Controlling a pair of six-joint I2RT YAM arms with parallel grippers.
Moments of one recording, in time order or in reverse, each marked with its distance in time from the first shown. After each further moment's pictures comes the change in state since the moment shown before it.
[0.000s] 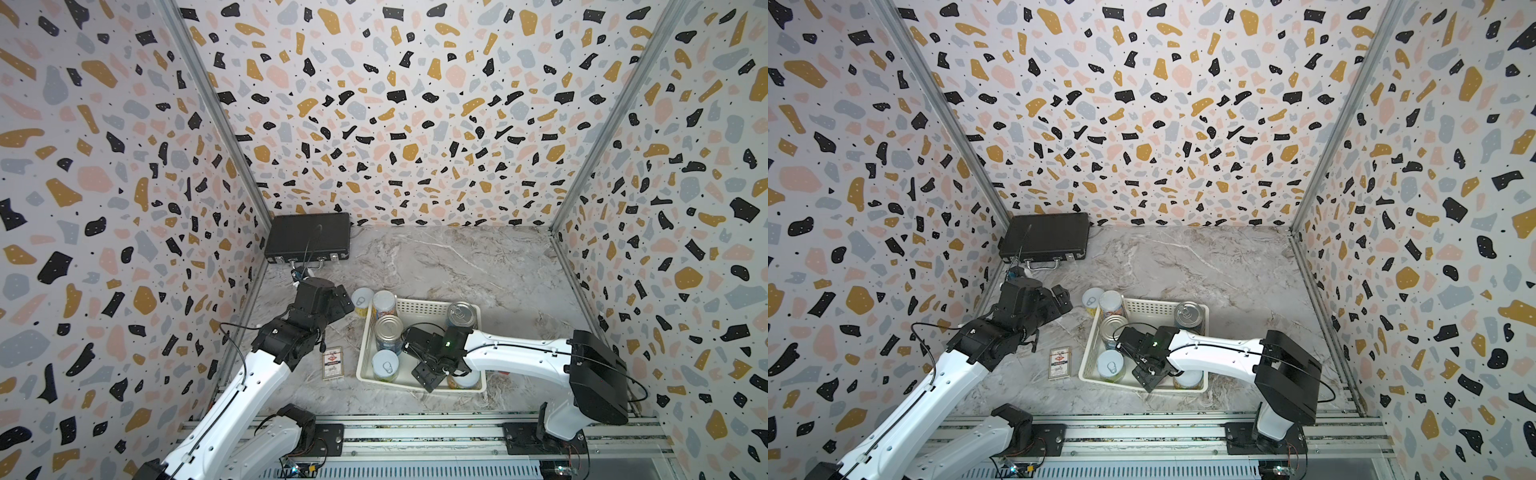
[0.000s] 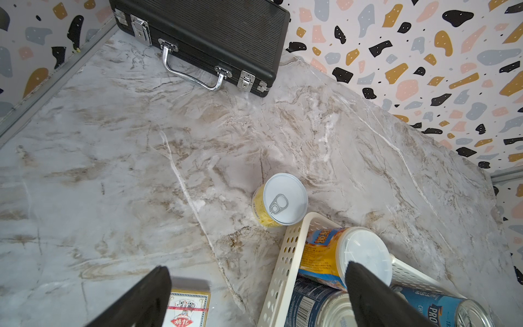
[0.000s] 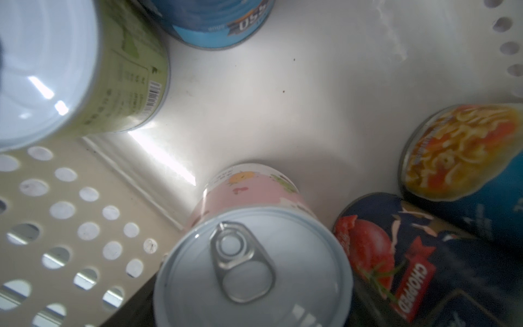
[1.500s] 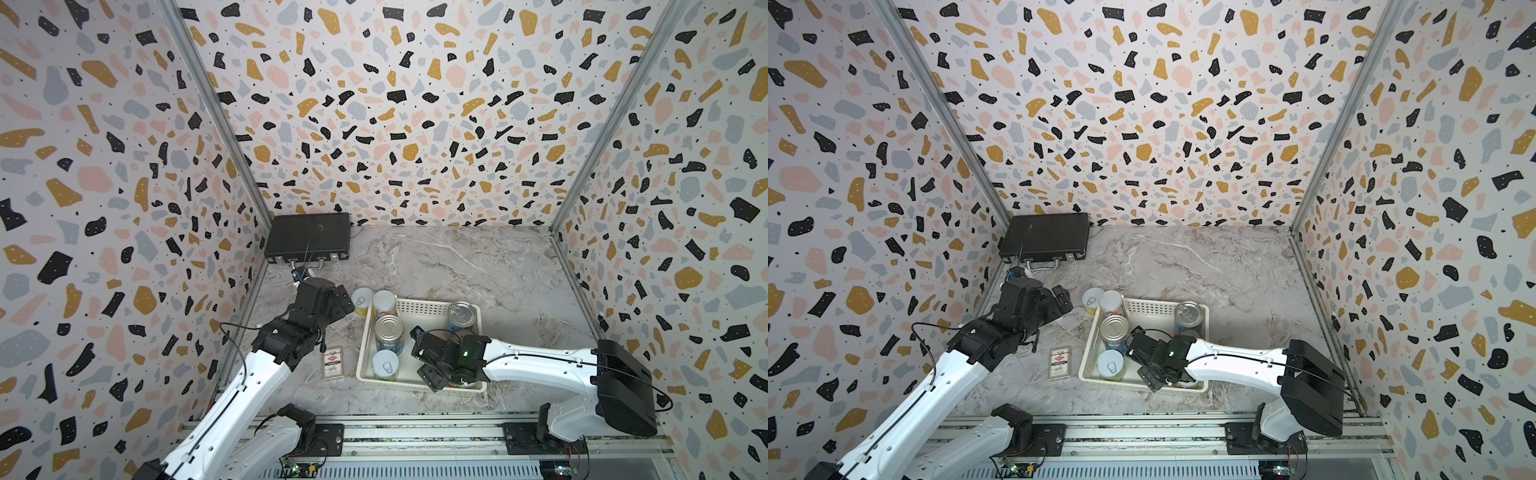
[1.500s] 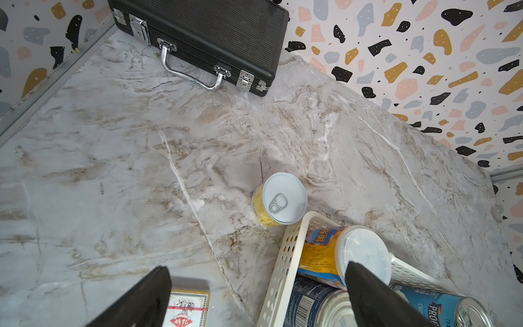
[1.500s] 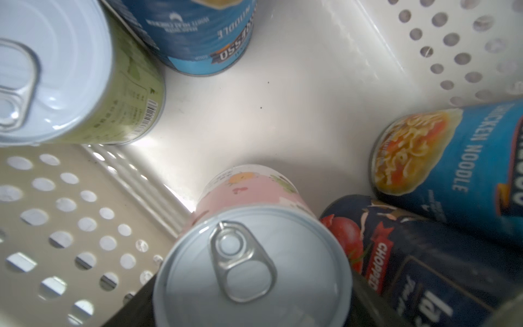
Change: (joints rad) left arm -0.005 0.000 0.000 0.000 -0.001 0.000; right arm 0.015 -0.144 -0.150 0.146 0.086 0.025
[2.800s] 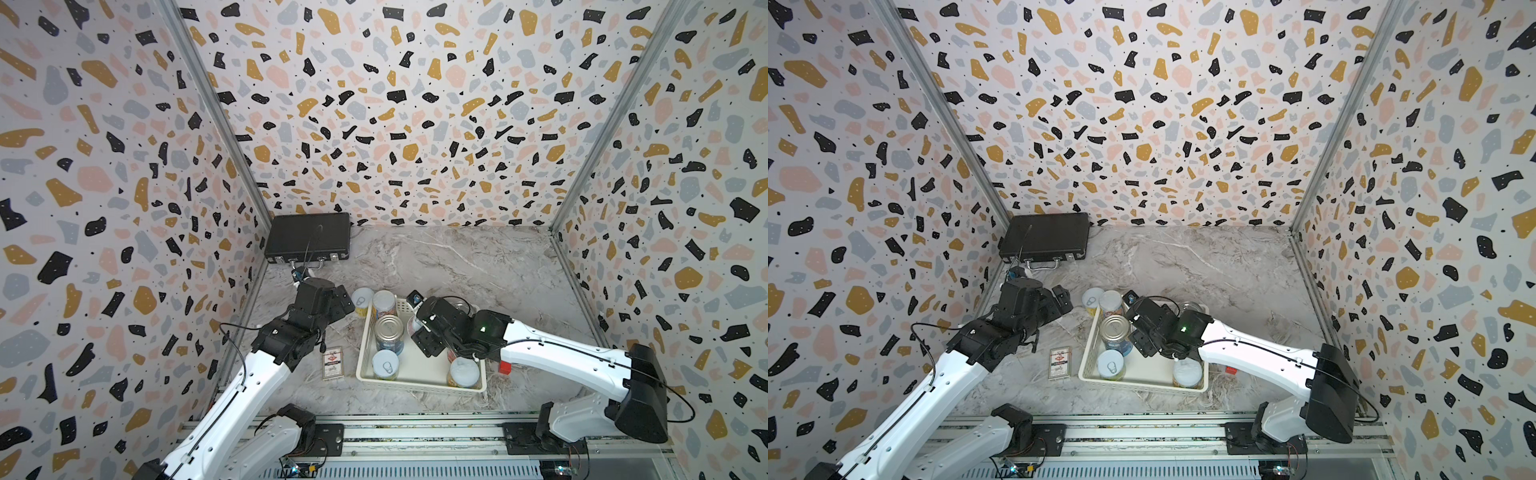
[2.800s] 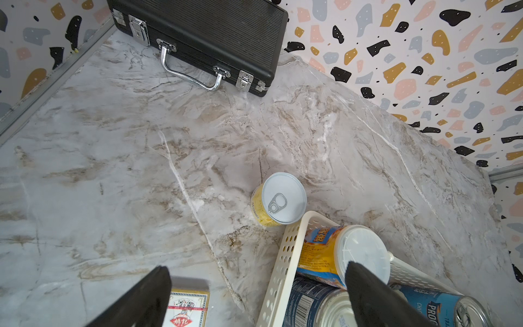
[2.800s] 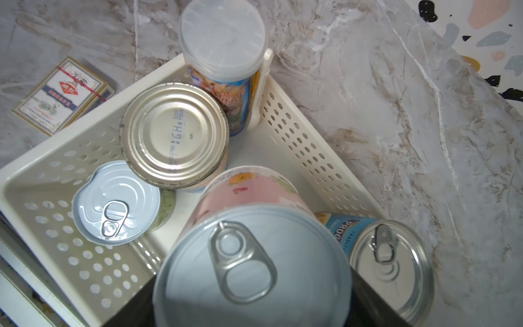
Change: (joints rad) left arm -0.002 -0.003 0.000 -0.001 0.000 0.000; right arm -0.084 -0.064 0.209 0.023 0.087 -0.187
